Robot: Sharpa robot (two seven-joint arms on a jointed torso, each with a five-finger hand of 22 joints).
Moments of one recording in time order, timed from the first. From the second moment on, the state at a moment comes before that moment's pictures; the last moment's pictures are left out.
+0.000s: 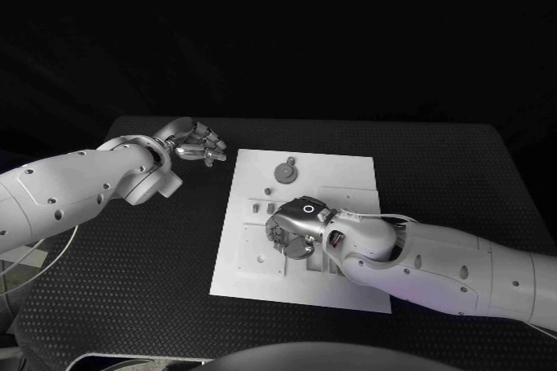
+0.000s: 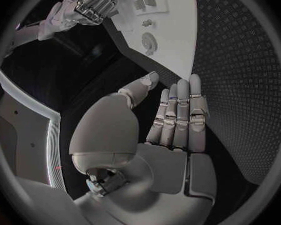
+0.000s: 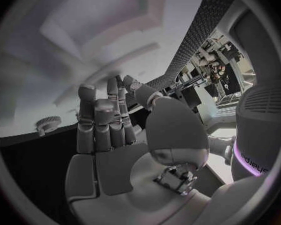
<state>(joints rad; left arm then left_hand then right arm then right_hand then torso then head) 1.29 -0.83 -0.11 1.26 -0.79 -0.26 0.08 1.18 -0.17 0.58 -0.22 0.11 0.86 0.18 0.33 0.44 1.10 0.14 0.07 0.28 0.94 0.05 0.81 0.52 0.05 1.13 -0.05 0.09 1.02 1.02 -0.59 -0.10 1.53 -1.86 -0.28 -0.10 1.16 -0.09 0.67 -0.29 0.06 1.00 0.12 0.35 0.48 1.28 0.07 0.08 0.22 1.27 -0.05 1.31 0.77 0.20 1.20 -0.01 0.76 1.31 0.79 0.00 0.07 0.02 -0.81</state>
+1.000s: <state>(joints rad) 1.29 -0.83 -0.11 1.26 -0.79 -0.26 0.08 1.18 -0.17 0.58 -0.22 0.11 0.86 0.18 0.33 0.44 1.10 0.14 0.07 0.28 0.94 0.05 0.81 0.52 0.05 1.13 -0.05 0.09 1.02 1.06 -0.77 -0.03 1.68 -1.77 -0.39 -0.08 1.13 -0.22 0.66 -0.26 0.07 0.87 0.18 0.28 0.45 1.17 0.11 0.08 0.18 1.26 -0.01 1.31 0.78 0.19 1.19 -0.01 0.75 1.31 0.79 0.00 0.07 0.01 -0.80</state>
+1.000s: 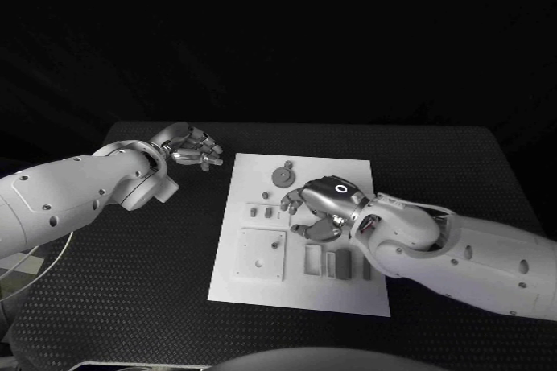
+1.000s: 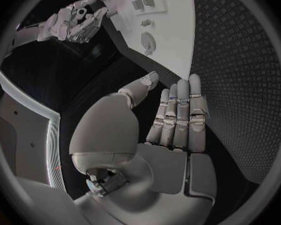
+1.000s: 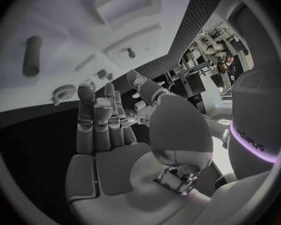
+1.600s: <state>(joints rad) 1.29 -0.83 -0.11 1.25 -0.79 -0.27 0.10 1.18 -0.17 0.58 -0.22 0.11 0.86 0.18 0.33 0.44 1.10 0.14 0.07 0.28 0.95 0.05 0.81 0.52 0.05 1.13 -0.05 0.09 1.02 1.16 -0.91 -0.03 1.66 -1.73 -0.22 -0.11 1.07 -0.28 0.60 -0.22 0.07 0.78 0.13 0.25 0.43 1.07 0.14 0.07 0.15 1.22 0.03 1.30 0.77 0.19 1.15 0.01 0.73 1.31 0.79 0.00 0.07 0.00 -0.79</state>
